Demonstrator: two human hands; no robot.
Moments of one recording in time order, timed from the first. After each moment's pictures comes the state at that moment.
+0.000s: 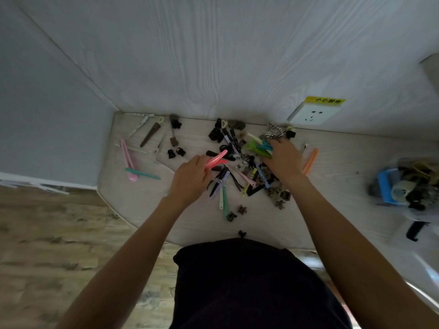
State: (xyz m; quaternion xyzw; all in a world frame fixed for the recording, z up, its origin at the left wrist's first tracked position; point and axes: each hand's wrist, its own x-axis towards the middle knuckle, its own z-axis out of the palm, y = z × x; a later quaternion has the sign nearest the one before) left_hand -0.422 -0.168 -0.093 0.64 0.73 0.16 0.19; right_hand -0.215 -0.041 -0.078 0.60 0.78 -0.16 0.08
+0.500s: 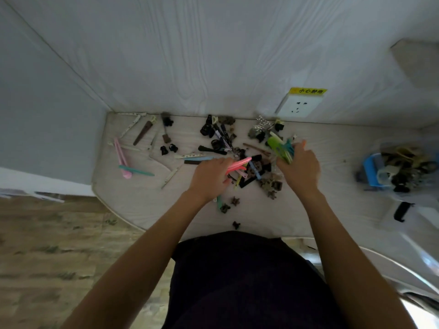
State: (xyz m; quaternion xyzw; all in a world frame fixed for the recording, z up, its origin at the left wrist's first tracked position) left_hand -0.367 -0.159 -0.082 0.71 0.66 0.10 0.23; right_hand -0.161 -0.085 -0.052 0.71 0.67 -0.19 -0.03
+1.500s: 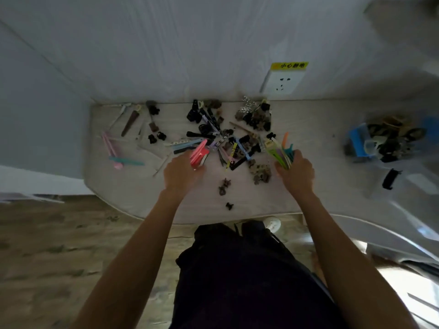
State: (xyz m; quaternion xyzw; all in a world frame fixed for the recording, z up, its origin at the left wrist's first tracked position) left_hand -0.383 -0.189 -0.087 0.51 0.82 0.05 0.26; right_hand -0.119 -0.136 -0.083 0.75 0.62 -0.24 -0.05
